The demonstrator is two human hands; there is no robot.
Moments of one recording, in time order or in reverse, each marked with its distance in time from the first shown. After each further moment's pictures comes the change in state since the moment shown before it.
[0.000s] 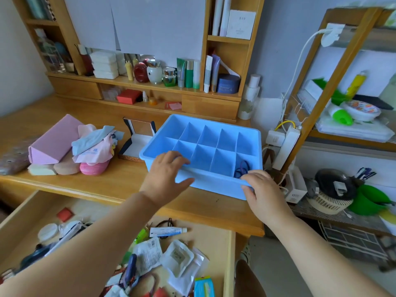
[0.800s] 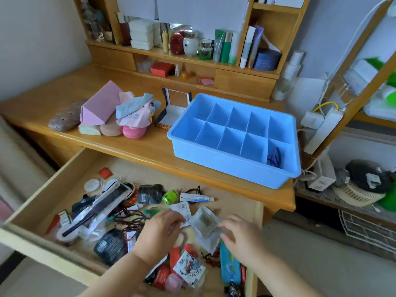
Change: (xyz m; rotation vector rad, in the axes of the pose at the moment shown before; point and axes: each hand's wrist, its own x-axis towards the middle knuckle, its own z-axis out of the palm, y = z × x) left_hand -0.209 -0.012 0.022 -0.299 -0.132 -0.361; right_hand -0.112 -0.078 0.105 0.118 -0.477 -0.073
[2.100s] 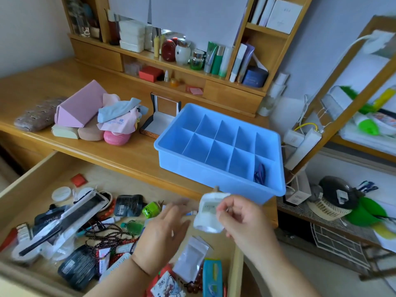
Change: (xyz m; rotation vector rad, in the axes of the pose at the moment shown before) left_hand 0.035 0.038 0.008 -0.181 0.204 0.292; right_hand -0.001 -0.055 -0.101 0.691 0.272 0.127
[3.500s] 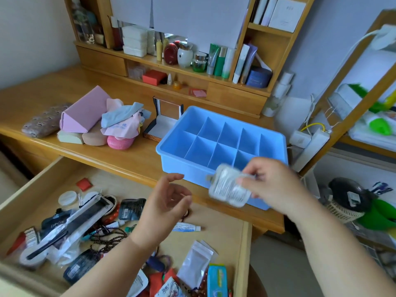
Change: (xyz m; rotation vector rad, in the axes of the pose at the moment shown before) left_hand 0.046 0.017 -0.025 -0.649 0.072 -0.408; right_hand 0.065 -0.029 -0.062 -0.296 -0.046 -0.072
